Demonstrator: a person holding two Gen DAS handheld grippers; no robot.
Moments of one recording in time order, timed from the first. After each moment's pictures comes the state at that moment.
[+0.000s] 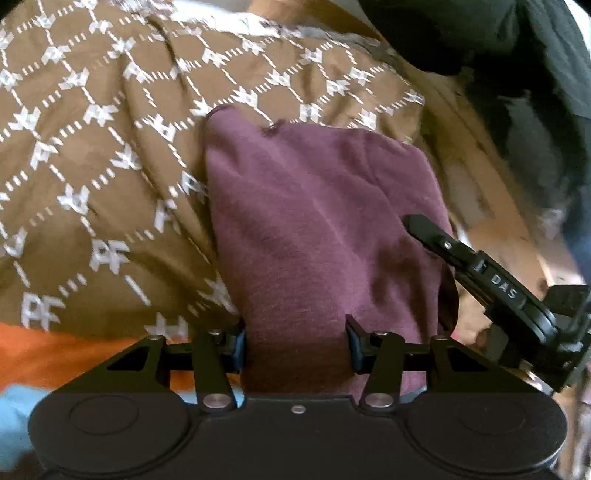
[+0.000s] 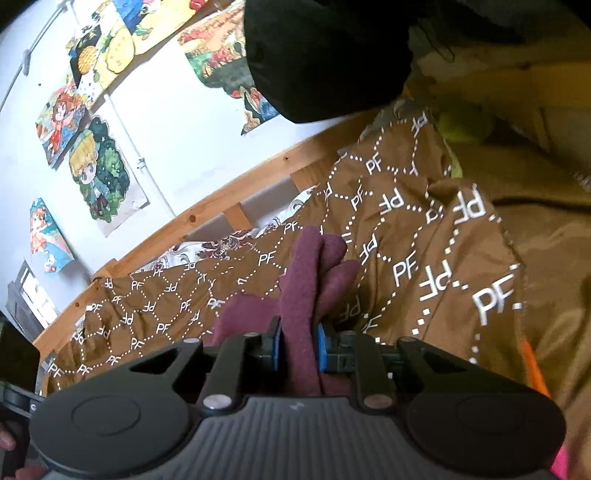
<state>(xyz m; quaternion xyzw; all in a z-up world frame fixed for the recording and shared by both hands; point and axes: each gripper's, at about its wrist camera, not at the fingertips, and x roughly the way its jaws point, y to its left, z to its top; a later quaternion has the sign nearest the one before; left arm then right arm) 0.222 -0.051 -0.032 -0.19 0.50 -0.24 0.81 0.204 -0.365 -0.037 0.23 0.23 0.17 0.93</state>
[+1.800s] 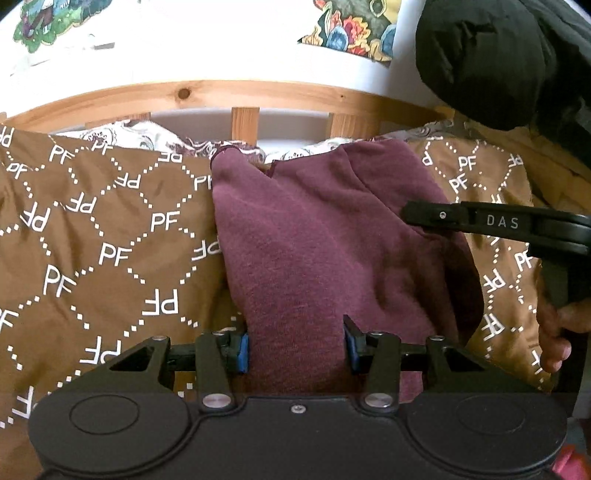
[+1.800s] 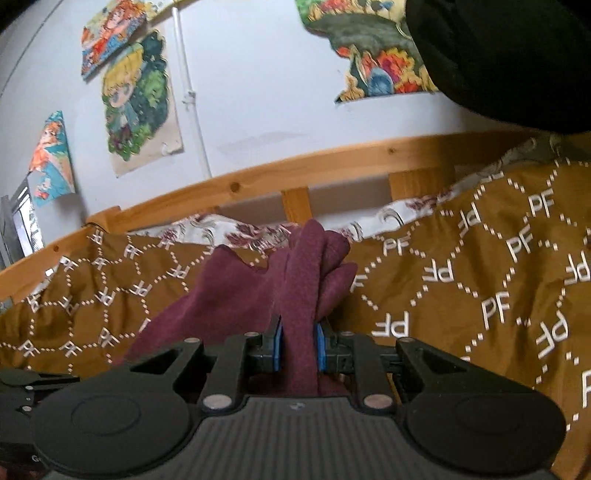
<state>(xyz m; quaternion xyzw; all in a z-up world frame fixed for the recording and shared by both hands) 0.290 0.038 -0.050 0.00 0.30 -0.11 0.95 0.340 -0.195 -0.048 0.09 0.20 0.21 0.95</state>
